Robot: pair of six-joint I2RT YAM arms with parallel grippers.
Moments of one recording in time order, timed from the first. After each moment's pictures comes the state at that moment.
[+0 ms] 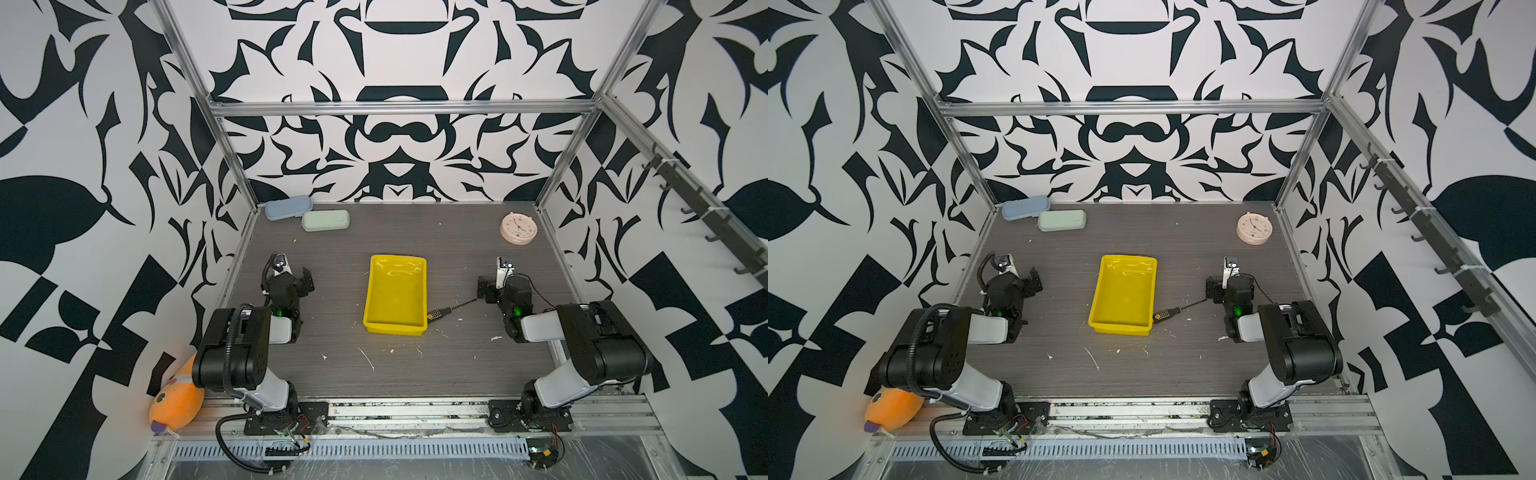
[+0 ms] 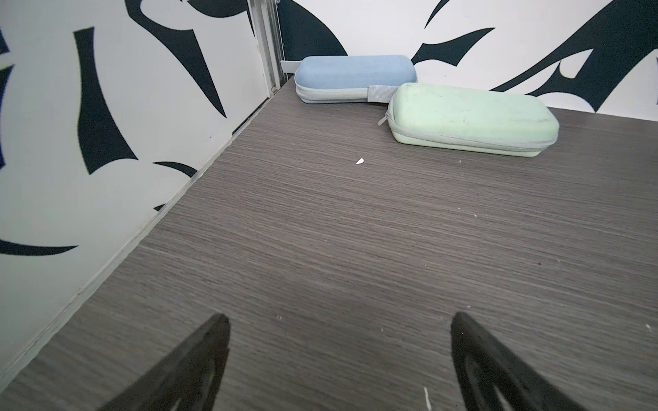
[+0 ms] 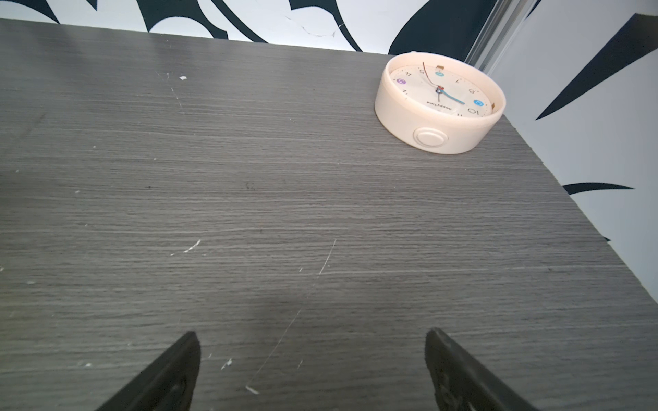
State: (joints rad) left arm 0.00 1.56 0.35 0.86 -0.24 -0.10; right arm 0.09 1.58 0.34 0.78 0.13 0.00
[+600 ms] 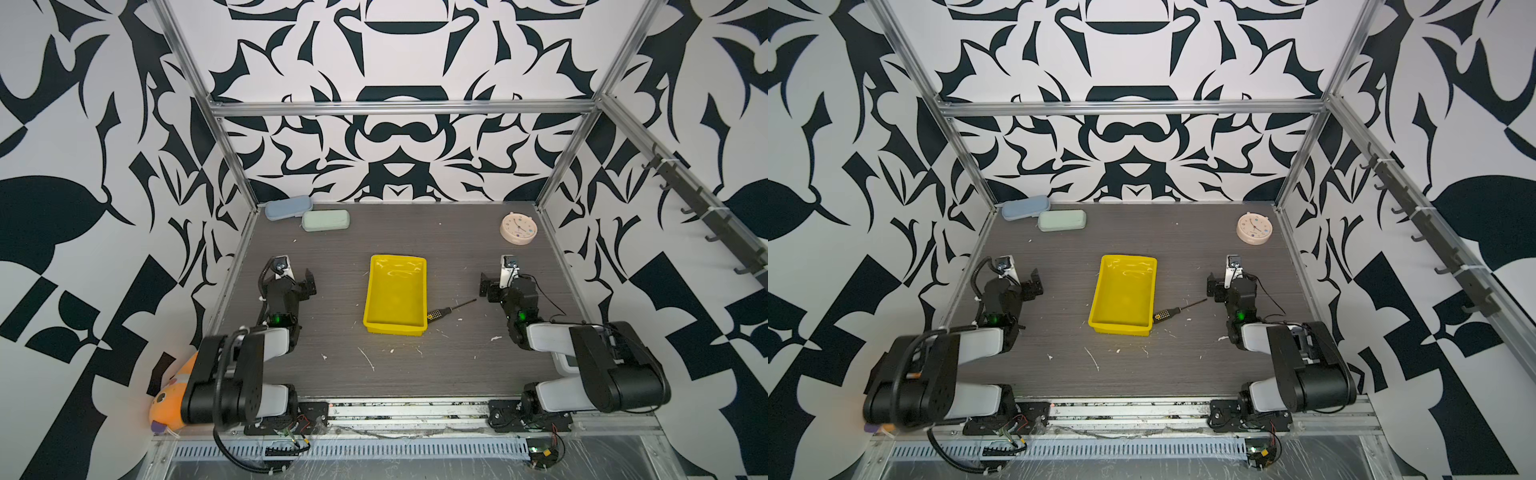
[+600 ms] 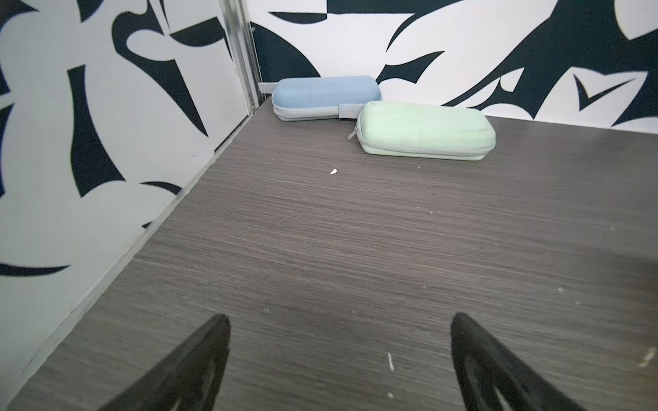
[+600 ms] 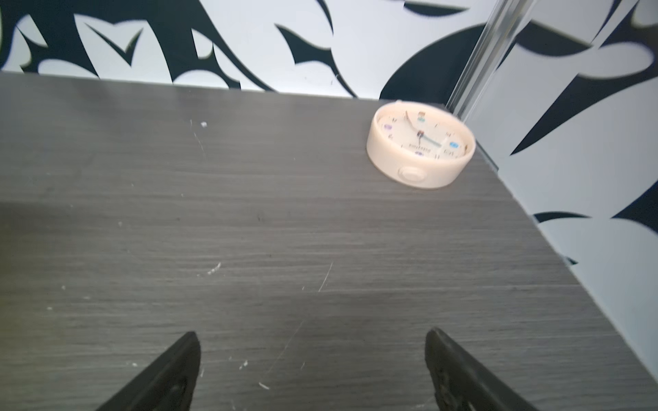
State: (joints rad) left arm -0.03 1.26 0.36 0.58 -0.18 -0.11; right arm 0.11 1.40 0.30 0.76 0.14 -0.01
